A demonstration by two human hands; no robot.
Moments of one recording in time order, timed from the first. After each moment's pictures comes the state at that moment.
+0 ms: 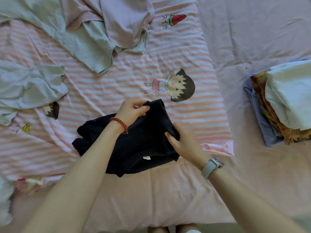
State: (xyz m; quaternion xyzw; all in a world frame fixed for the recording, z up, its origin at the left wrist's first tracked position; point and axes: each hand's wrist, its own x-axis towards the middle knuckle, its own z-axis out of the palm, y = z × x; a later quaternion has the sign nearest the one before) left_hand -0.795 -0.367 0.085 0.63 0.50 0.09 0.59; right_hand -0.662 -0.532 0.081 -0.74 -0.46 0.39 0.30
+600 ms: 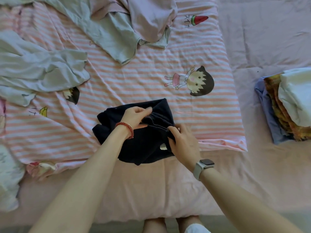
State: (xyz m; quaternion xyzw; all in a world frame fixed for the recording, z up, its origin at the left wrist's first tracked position) left_hand -0.876 -0.381 0.063 0.45 0.59 0.09 0.66; right_hand -0.748 -0.538 0.066 -0.78 -0.58 0.19 0.15
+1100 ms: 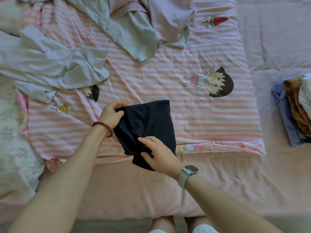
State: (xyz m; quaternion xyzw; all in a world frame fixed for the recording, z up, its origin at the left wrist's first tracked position) left_hand -0.987 -0.330 0.077 0.57 0.62 0.13 0.51; right_hand -0.860 -0.502 0.080 -0.65 -0.59 0.44 0.18
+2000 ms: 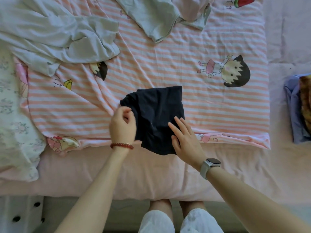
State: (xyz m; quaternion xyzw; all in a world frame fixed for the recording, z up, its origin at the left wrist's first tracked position) left_hand -1.000 -0.419 0.068 0.58 0.70 0.26 0.32; right_hand -0.830 -0.531 0.055 -0.73 -0.60 0.30 0.12
